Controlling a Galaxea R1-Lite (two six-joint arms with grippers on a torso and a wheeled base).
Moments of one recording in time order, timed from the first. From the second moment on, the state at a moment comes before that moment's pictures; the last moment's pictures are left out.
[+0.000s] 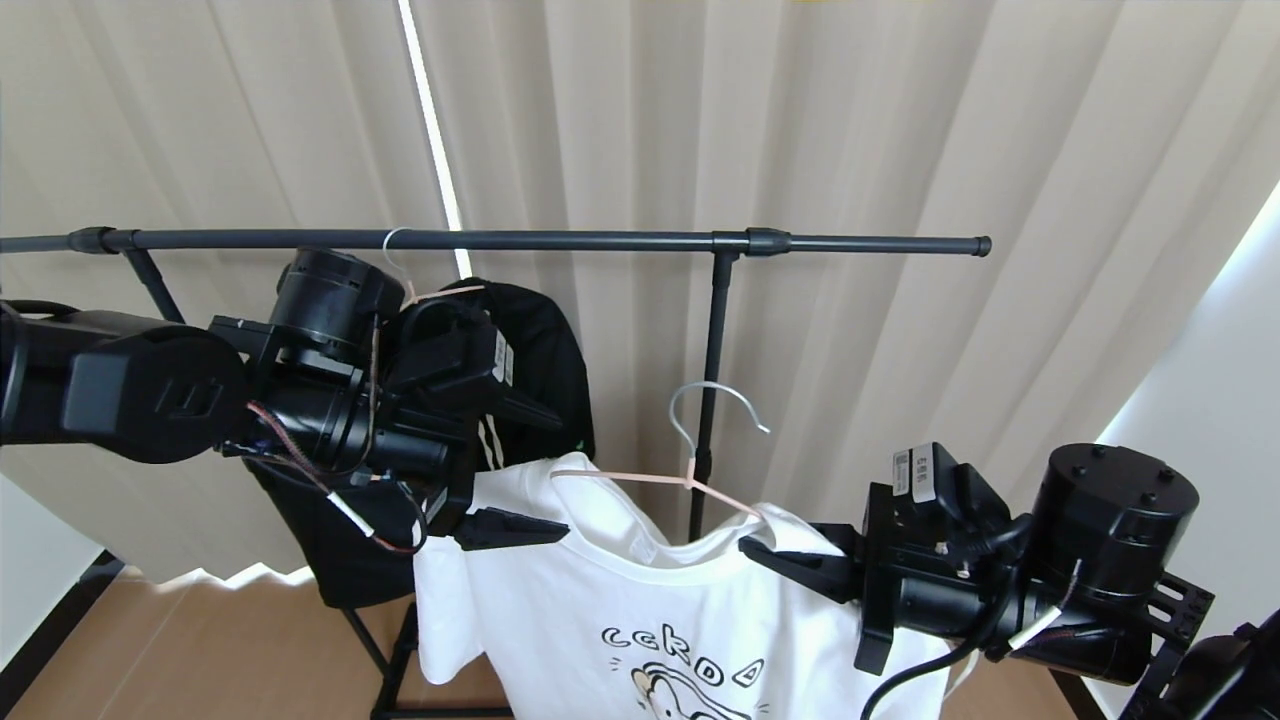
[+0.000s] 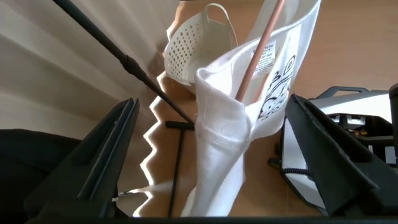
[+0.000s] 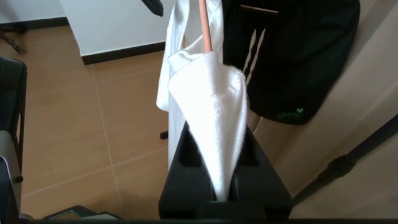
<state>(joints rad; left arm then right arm) -0.31 1.78 -1.17 0.17 -0.77 0.95 0.56 1.83 -0.36 -1.32 0.59 -0.16</state>
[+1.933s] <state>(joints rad) -0.33 1.78 -1.15 0.16 -0.74 0.92 0.60 1.76 -0.34 -1.32 0.59 -0.16</state>
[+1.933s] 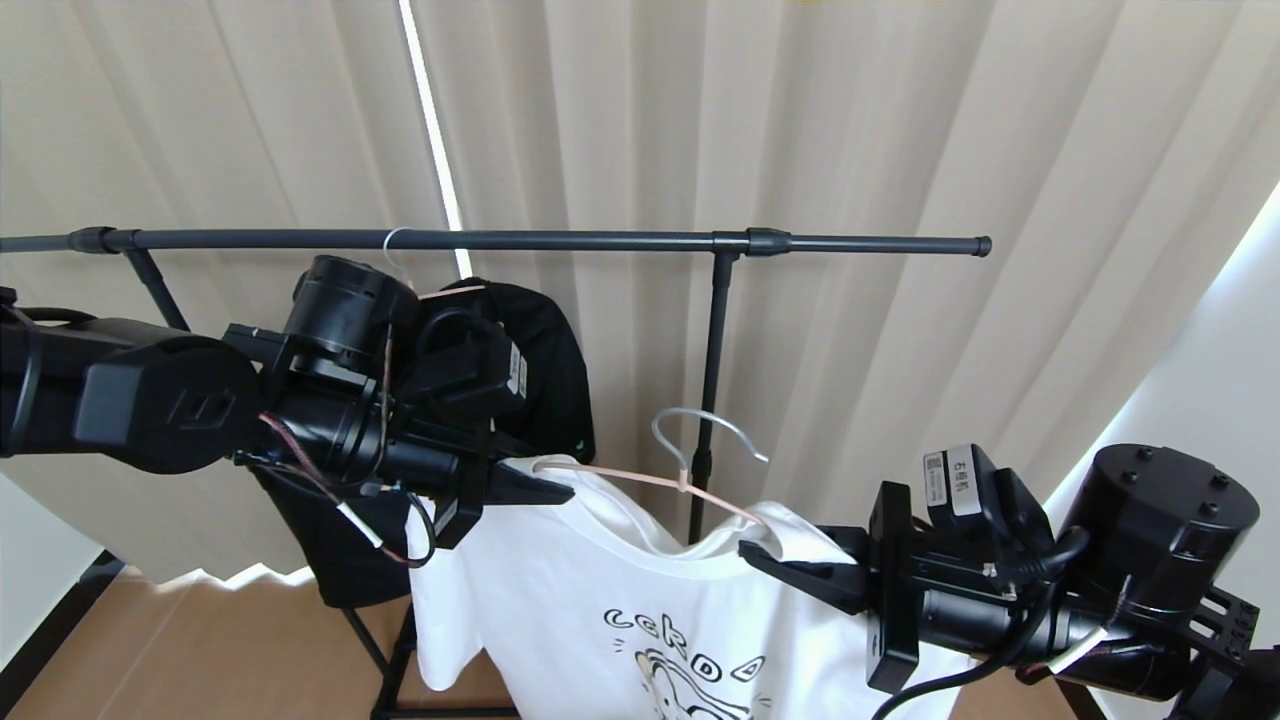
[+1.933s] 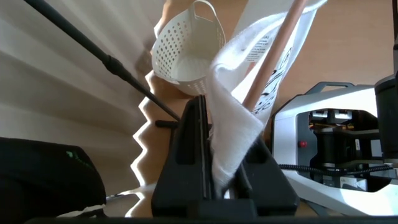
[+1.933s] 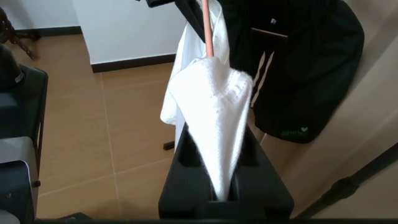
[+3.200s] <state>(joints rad) -0.35 1.73 -1.14 0.00 -0.59 0.68 0.52 1.75 -0.36 -1.32 0.59 -0.15</state>
